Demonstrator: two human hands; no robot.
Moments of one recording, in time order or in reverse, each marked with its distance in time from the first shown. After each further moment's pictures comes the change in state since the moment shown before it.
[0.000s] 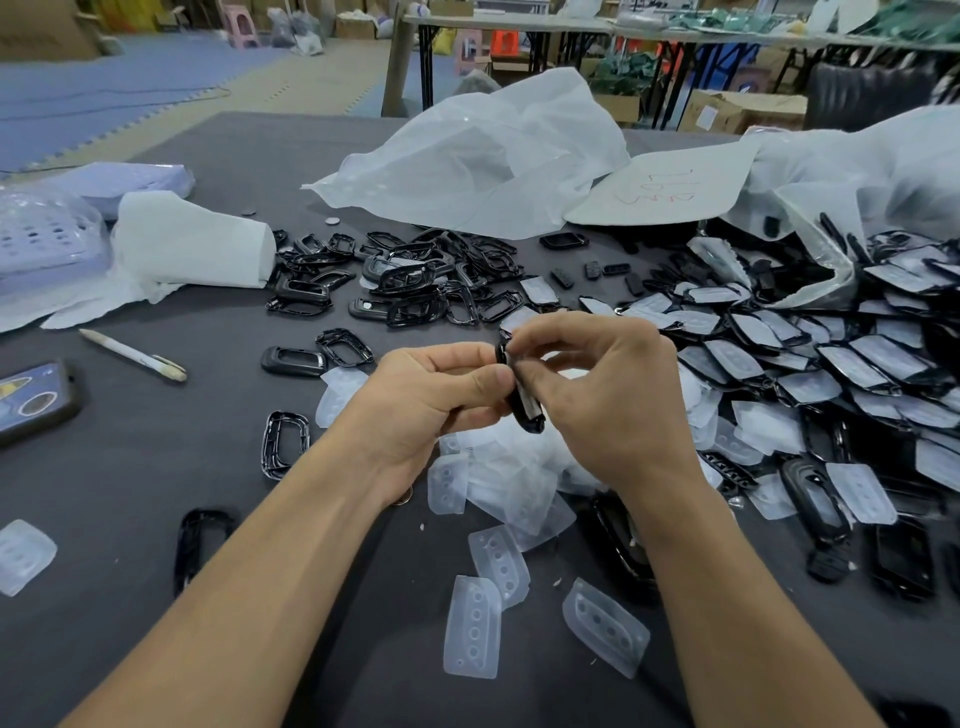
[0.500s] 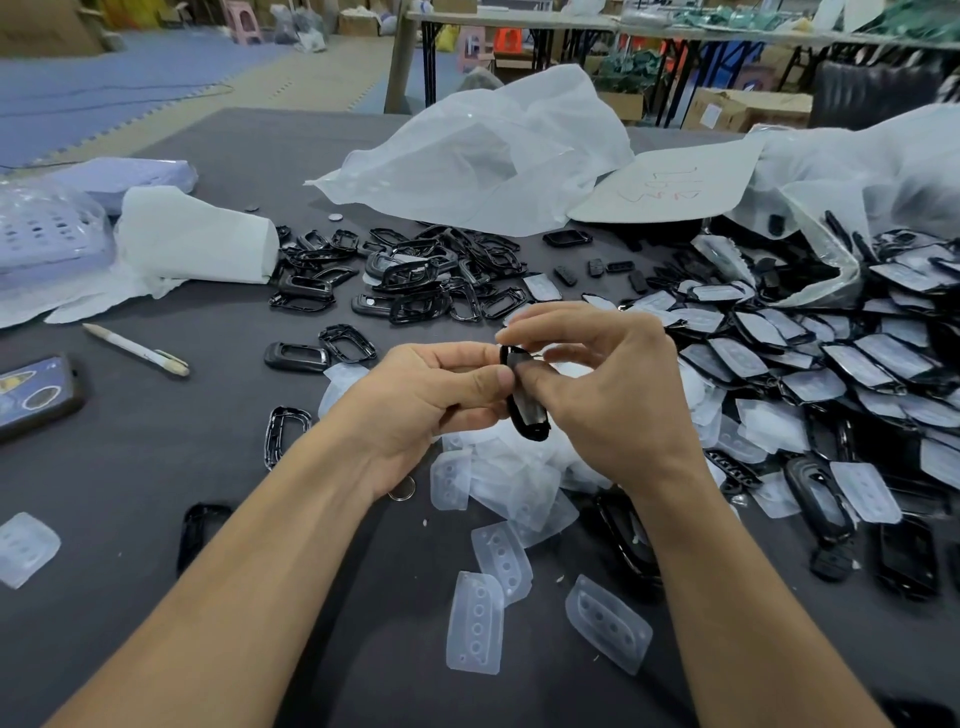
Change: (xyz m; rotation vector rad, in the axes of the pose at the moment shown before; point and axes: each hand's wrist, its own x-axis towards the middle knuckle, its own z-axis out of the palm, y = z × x) left_hand -0.003 0.007 -0.005 0.067 -0.076 -0.048; right_hand -0.001 -0.009 -0.001 0.154 -0.059 0.007
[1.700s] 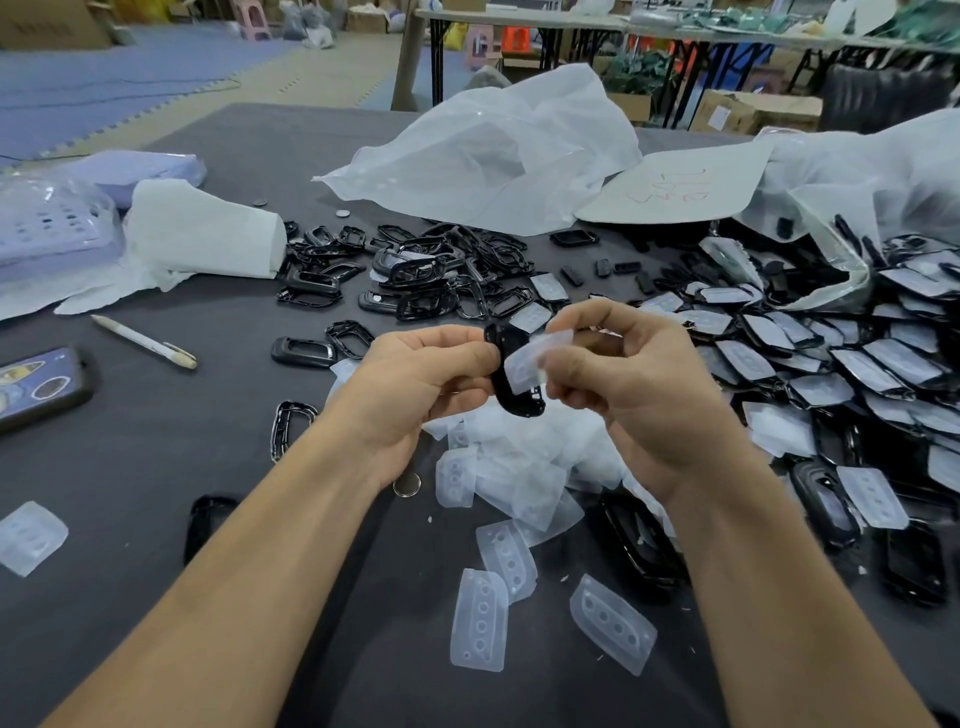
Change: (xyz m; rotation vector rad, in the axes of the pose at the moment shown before) left_hand 0.004 0.003 0.000 -0.050 0.264 -0.002; right_hand 0.003 0.003 -0.013 0.520 -0.089 0.383
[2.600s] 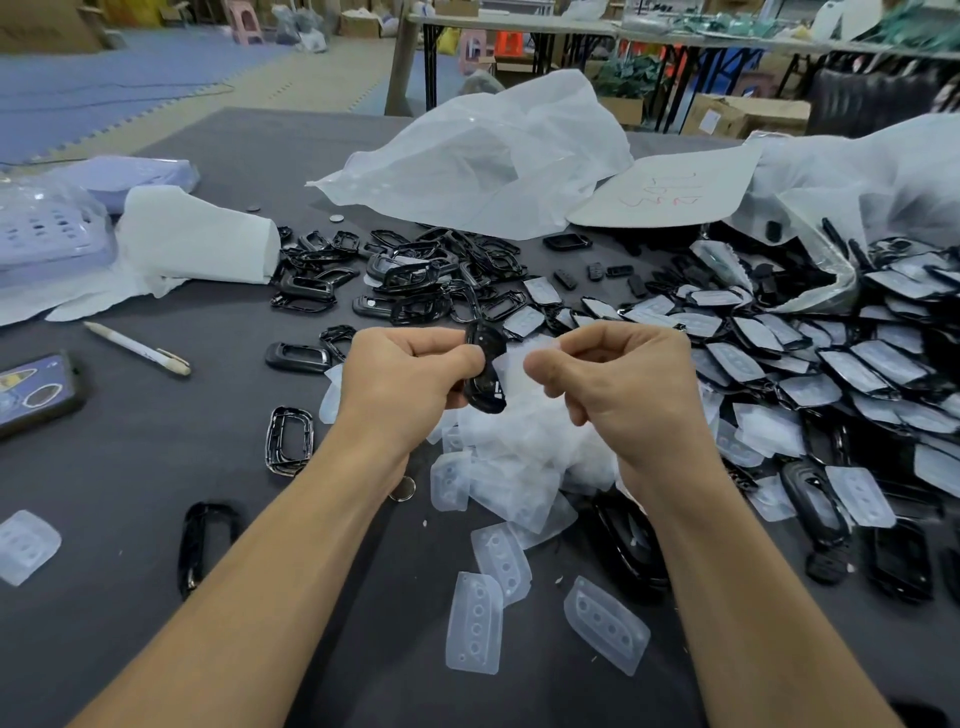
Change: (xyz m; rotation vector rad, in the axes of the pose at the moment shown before) left_hand 0.004 -0.009 0.004 0.241 0.250 0.245; right_hand 0.004 0.010 0.002 -0.170 0.227 -0.049
